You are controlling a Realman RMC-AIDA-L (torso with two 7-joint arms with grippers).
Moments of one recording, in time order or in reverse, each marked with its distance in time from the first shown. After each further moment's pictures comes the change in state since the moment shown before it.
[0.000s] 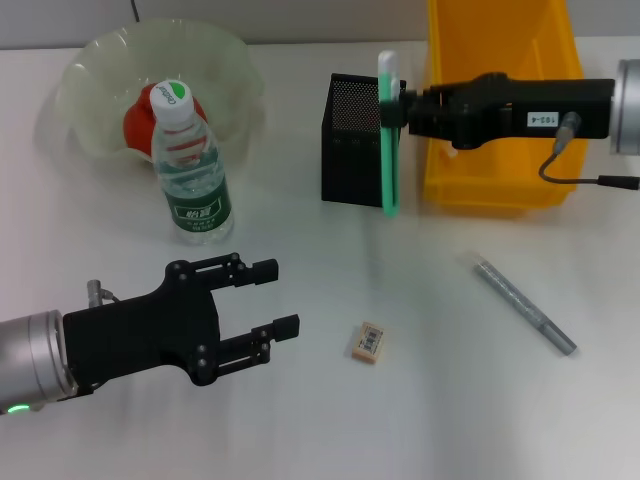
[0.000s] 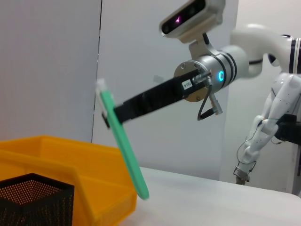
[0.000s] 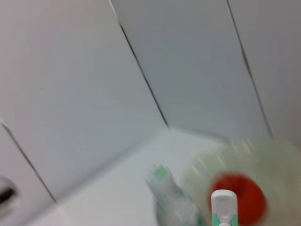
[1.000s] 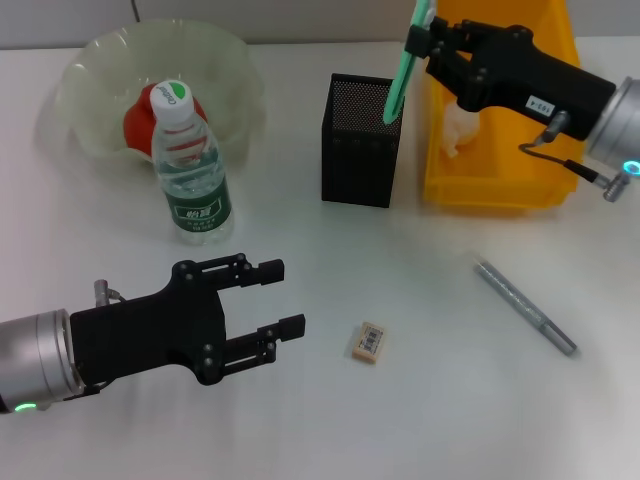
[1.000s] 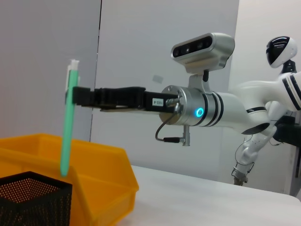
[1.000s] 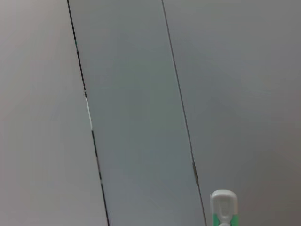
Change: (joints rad) left arm -0.017 -0.001 0.000 -0.026 0.001 -0.006 0.002; right arm 0.078 0.002 0.060 0.585 0.524 0.122 -0.872
